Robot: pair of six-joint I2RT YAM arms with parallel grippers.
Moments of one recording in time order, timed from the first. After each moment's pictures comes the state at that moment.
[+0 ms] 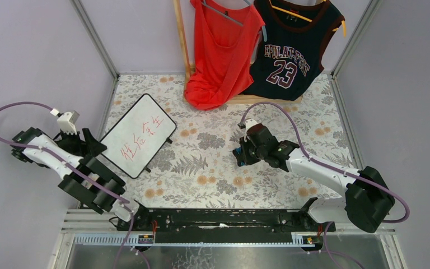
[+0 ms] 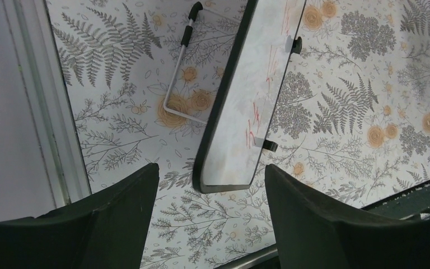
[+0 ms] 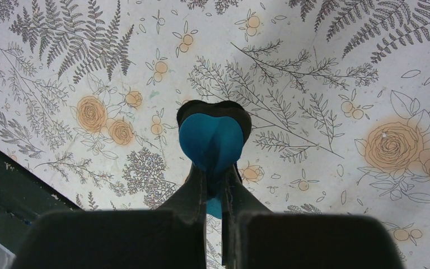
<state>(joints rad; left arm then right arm) 1.07 1.44 1.32 -1.33 0.97 1.10 0.76 1.30 0.79 -0.32 -0.02 0.37</state>
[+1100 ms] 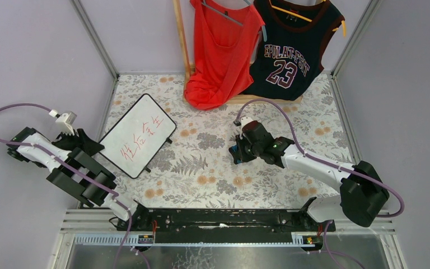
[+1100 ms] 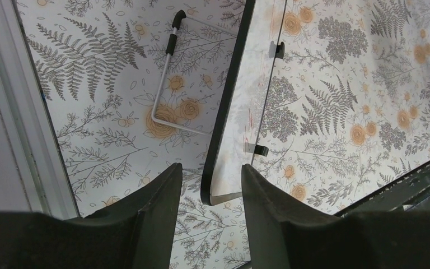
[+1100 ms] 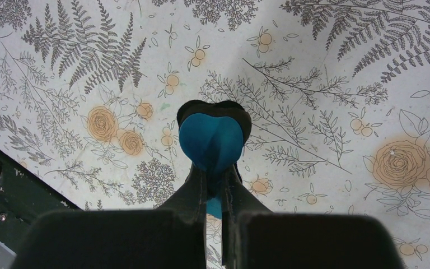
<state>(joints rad) 1.10 1.59 1.37 -1.44 1.04 1.24 0.77 1.36 0.85 -0.33 -0.02 0.37</state>
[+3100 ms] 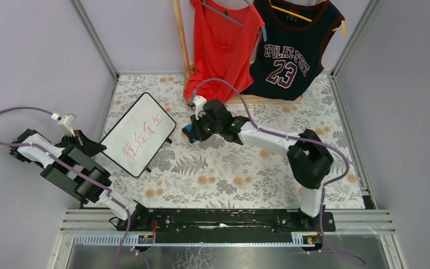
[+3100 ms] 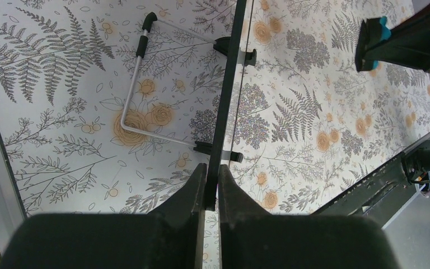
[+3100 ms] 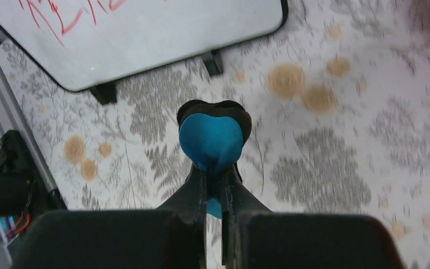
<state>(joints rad) 1.10 1.66 1.36 -1.52 1.10 1.27 0.86 1.84 1.34 -0.09 -0.22 0.23</state>
